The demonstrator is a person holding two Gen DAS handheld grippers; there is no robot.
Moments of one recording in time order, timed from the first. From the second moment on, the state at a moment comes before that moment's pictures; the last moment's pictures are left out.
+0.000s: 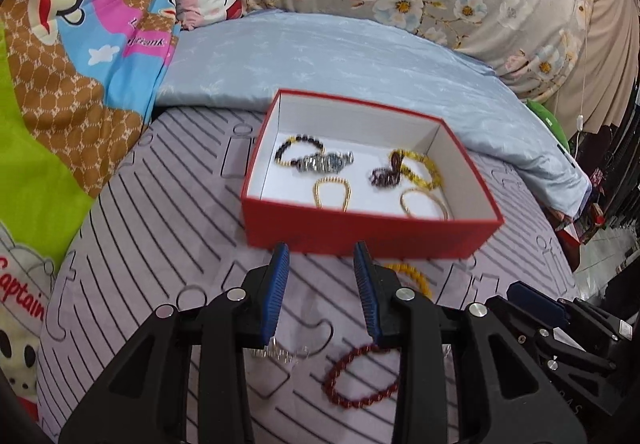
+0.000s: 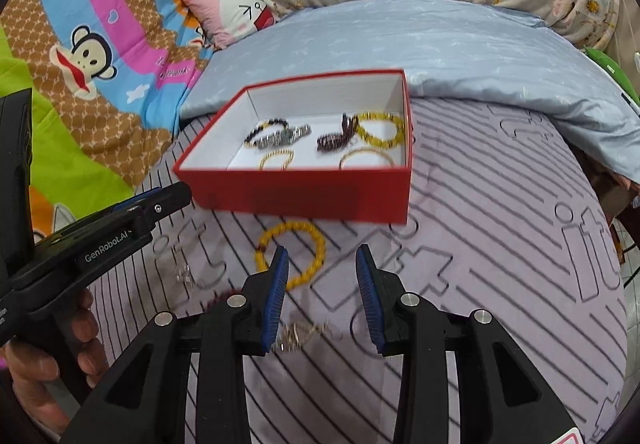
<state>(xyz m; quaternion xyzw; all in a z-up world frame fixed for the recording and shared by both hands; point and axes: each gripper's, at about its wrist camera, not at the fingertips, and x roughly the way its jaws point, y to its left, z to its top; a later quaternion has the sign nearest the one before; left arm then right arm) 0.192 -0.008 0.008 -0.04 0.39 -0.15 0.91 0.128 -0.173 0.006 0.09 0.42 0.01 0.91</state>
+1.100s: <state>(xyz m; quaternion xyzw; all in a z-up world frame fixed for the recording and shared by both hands) 0.151 -0.020 -0.053 0.00 0.44 -0.15 0.88 0.091 -0.166 -0.036 0.10 0.47 0.02 0.88</state>
